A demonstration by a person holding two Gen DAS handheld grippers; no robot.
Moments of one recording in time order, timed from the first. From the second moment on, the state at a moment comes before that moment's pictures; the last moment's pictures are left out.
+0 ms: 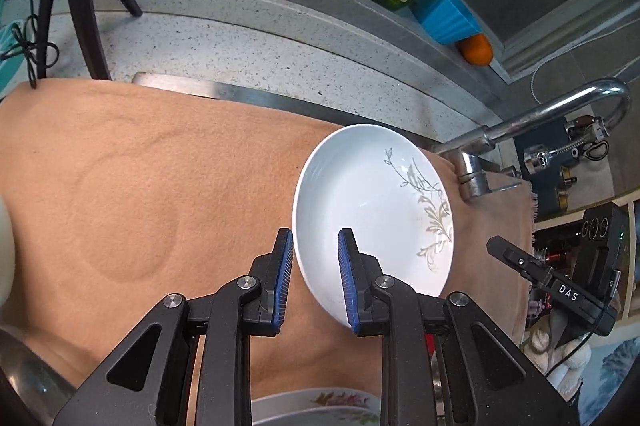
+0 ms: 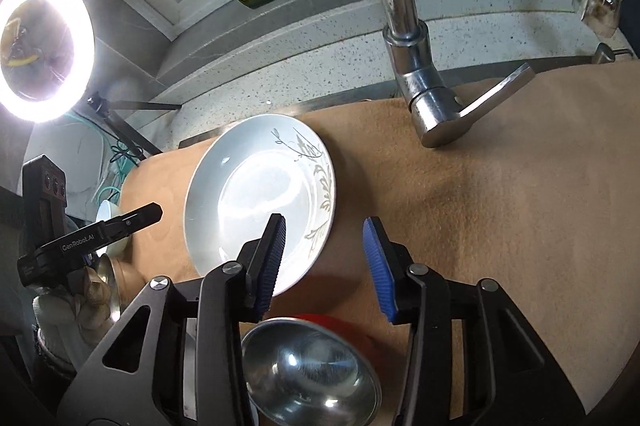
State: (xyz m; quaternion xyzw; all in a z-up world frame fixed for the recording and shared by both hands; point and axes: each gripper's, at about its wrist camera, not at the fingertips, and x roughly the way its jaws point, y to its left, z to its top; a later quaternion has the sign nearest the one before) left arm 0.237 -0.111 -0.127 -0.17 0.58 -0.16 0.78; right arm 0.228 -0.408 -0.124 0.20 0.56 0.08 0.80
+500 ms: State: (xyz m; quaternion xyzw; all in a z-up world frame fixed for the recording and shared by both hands) left arm 0.265 -0.115 -0.153 -0.16 0.61 -0.14 0.77; right arm 0.260 -0.410 -0.160 0.23 0.60 0.08 0.76
